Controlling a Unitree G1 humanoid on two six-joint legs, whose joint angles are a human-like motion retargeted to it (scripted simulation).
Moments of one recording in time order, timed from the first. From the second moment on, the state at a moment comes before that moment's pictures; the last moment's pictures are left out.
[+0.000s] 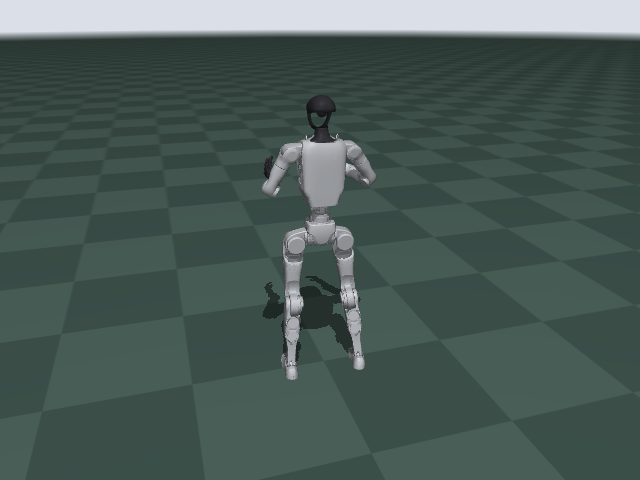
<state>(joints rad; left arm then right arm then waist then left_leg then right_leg) -0.17 0.48 -0.40 -0.03 -0.30 -0.19 0.56 -0.22 -0.66 0.41 -0.27 -0.01 -0.13 -0.35 0.08 0.01 0.11 0.16 0.04 -0.05 0.08 -0.22 -0.07 0.13 -0.16 -0.11 0.13 -0.13 0.22</state>
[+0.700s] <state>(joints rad) -1.37 0.45 -0.63 1.00 -1.09 -0.15 0.29 -1.55 -0.45 0.74 0.94 0.59 -0.07 -0.34 0.09 0.00 -0.03 0.14 0.05 -0.05 0.08 -0.21 -0.09 0.12 -0.15 -0.13 0.12 -0.12 0.22</state>
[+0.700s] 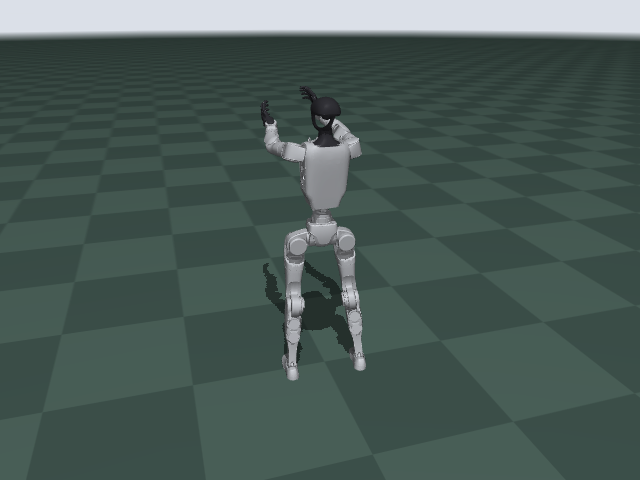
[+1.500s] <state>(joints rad) -0.48 0.70 -0.82 0.18 0.49 -0.31 0.34 -0.59 -0.77 0.88 -0.01 -0.75 -0.24 -0.31 0.08 0.01 0.10 0.17 0.05 -0.04 0.09 -0.26 -0.10 0.14 -0.15 -0.09 0.13 -0.13 0.26</state>
